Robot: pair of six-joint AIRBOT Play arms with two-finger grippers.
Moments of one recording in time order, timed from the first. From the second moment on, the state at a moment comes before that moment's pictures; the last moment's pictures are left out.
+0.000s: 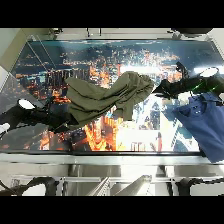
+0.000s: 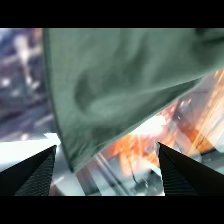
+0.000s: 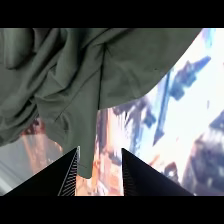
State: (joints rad) left arm 0.13 -1.38 0.78 0.93 -1.11 -1.33; right arm -0.13 -1.68 1.35 -0.68 1.21 1.22
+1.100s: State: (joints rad) left arm 0.13 -1.38 0.82 0.84 -0.91 -1.23; right arm -0.01 -1.90 1.35 -0.50 0.89 1.32
